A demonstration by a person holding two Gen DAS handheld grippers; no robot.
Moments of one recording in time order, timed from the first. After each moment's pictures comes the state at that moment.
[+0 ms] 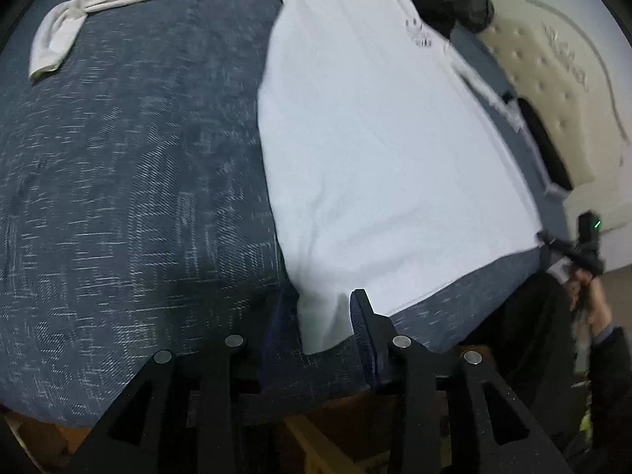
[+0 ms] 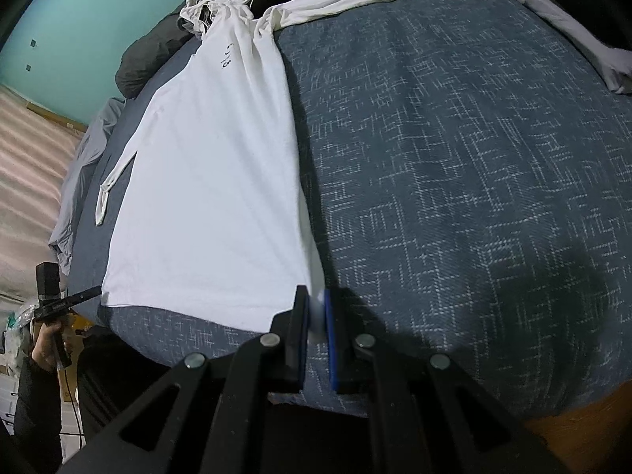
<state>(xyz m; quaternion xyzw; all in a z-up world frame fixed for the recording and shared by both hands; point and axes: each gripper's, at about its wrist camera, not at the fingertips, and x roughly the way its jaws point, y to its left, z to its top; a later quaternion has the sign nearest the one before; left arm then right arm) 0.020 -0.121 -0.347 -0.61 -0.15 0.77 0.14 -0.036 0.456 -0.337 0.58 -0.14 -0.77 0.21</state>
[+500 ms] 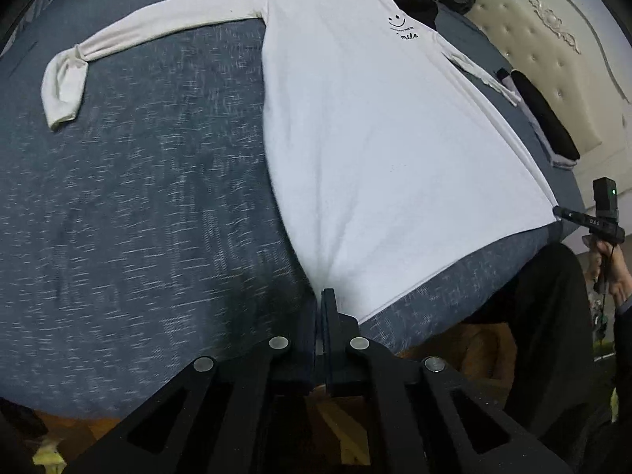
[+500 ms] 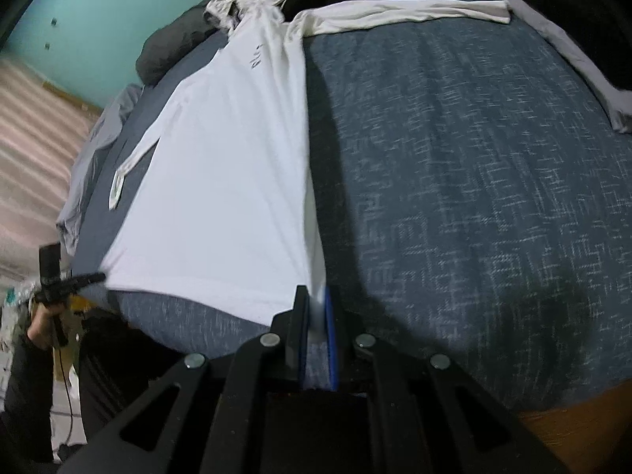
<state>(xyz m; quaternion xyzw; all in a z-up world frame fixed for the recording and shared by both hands) 0.028 -0.126 -0.306 -0.60 -0.08 0.79 0.14 -0.024 0.444 -0.313 0.58 -0.10 -0.77 0.24</state>
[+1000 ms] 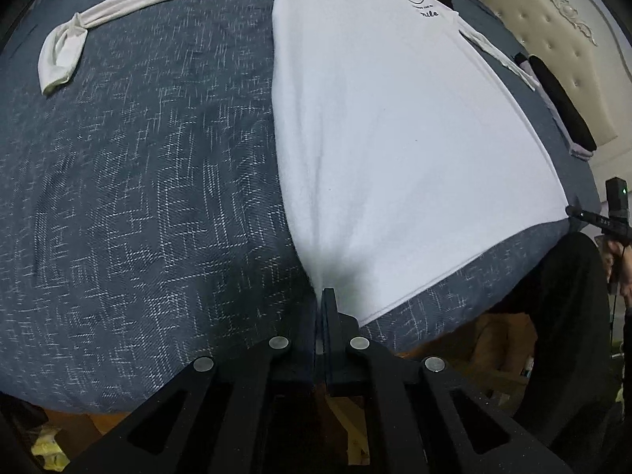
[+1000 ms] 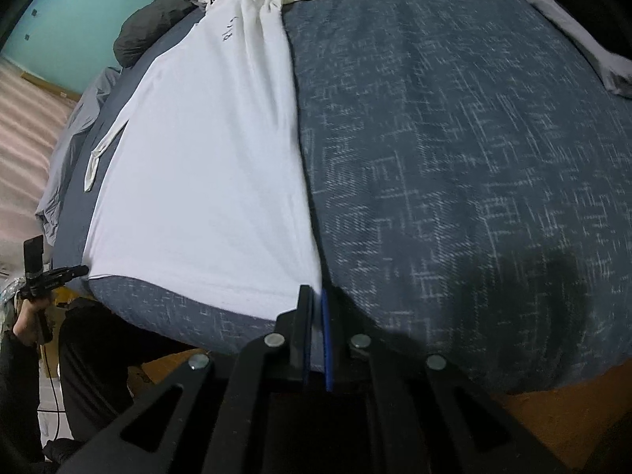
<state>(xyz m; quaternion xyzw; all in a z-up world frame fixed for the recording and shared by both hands) 0.030 -0.129 -0.348 -0.62 -0.08 0.77 0.13 -0.012 0.455 -0.340 0.61 -0.09 -0.76 0.21</state>
